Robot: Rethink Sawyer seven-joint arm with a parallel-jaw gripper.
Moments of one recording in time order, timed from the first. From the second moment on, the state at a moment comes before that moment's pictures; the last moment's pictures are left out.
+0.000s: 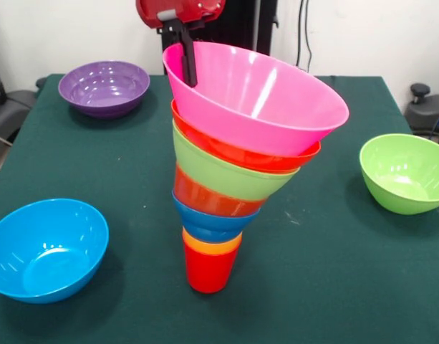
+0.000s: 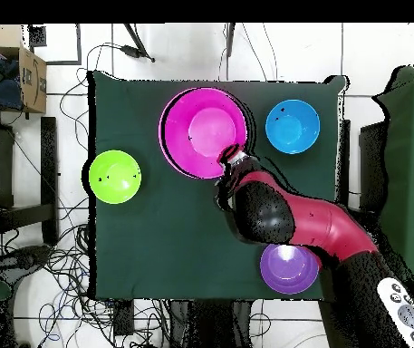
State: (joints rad) arm -0.76 -0.90 0.51 1.97 -0.17 0.15 2.32
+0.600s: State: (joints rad) arm -0.76 -0.87 0.51 1.96 -0.19 0.14 2.32
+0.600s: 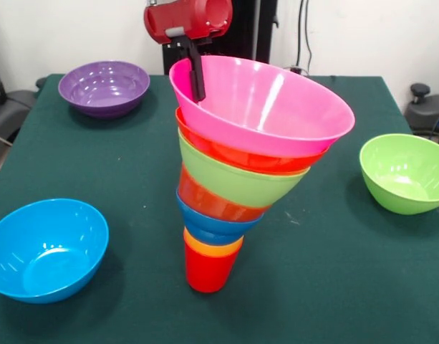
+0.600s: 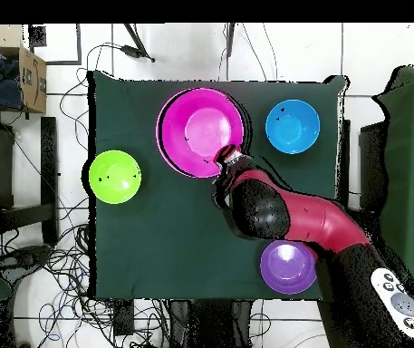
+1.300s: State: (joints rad) arm -0.77 -0.87 0.51 1.94 -0.19 0.14 2.32
